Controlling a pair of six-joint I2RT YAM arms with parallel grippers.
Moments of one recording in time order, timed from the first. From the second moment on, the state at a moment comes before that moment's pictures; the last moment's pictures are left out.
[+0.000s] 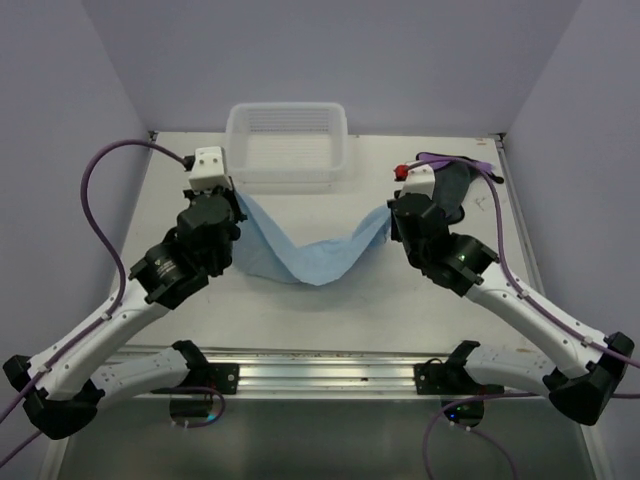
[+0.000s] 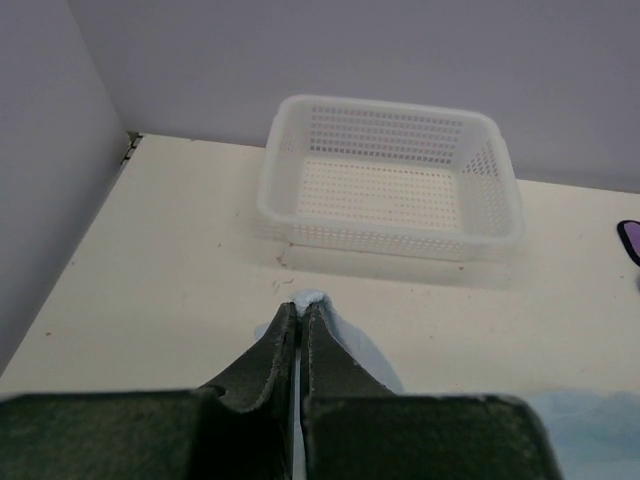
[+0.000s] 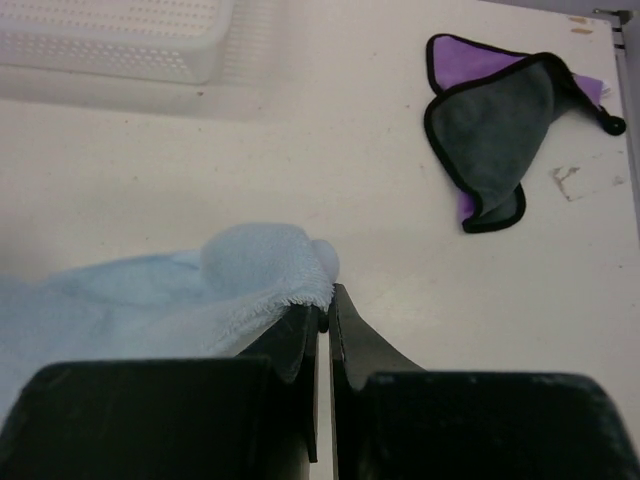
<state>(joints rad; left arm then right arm) -0.83 0.94 1.13 -0.38 -0.95 -0.22 0.78 1.09 1.08 -0.51 0.67 0.27</state>
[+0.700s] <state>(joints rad) -0.20 0.92 1.29 -0.41 -0.37 -0.28 0.61 1.14 1.67 -0.89 0.86 0.19</state>
